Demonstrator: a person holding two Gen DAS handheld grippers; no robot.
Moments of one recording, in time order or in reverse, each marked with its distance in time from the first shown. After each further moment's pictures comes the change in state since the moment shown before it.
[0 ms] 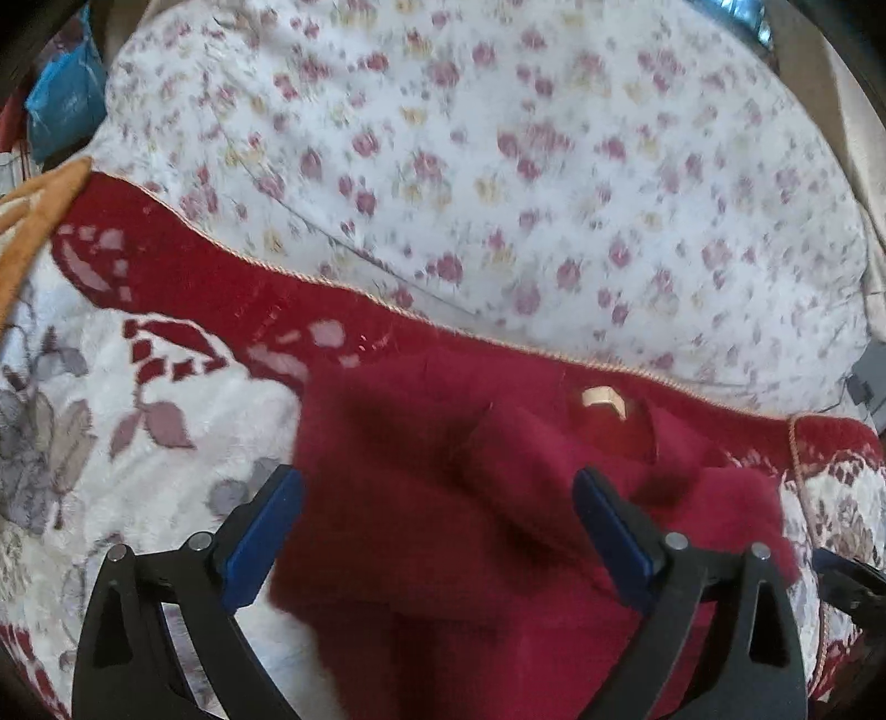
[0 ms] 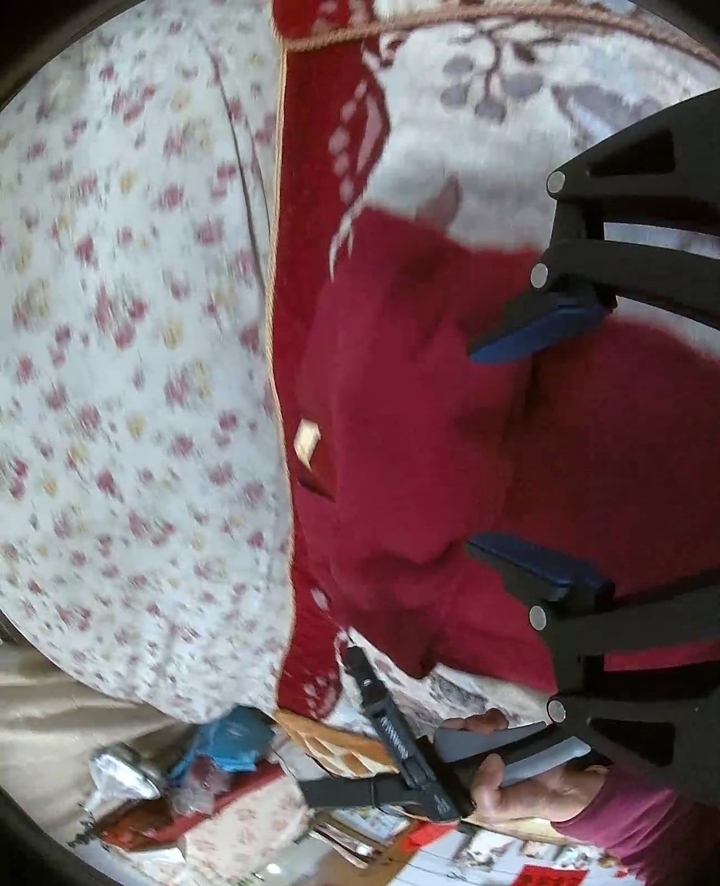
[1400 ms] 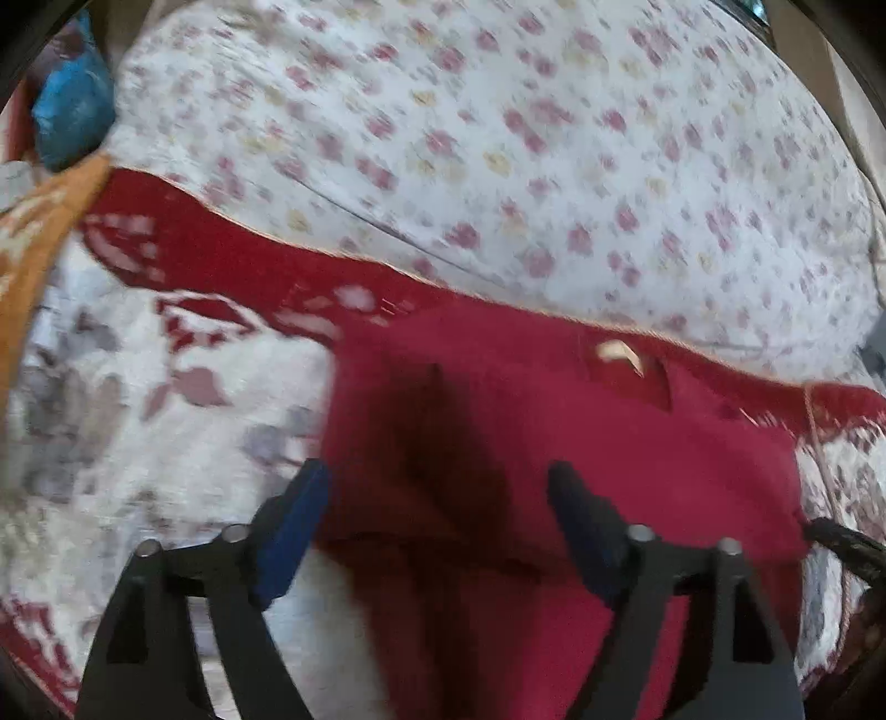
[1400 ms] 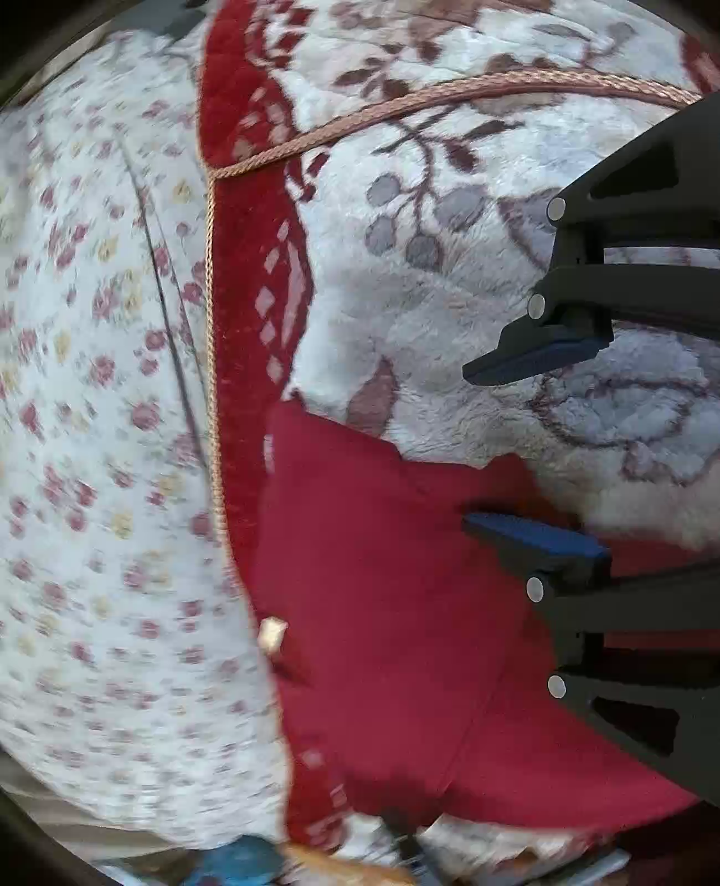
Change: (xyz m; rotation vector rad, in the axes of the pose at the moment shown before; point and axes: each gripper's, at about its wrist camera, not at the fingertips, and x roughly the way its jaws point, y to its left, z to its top) left arm -0.028 0.012 -0.026 0.019 0.000 0.089; right arm 0.000 -0.065 -0.015 0.101 0.014 -0.259
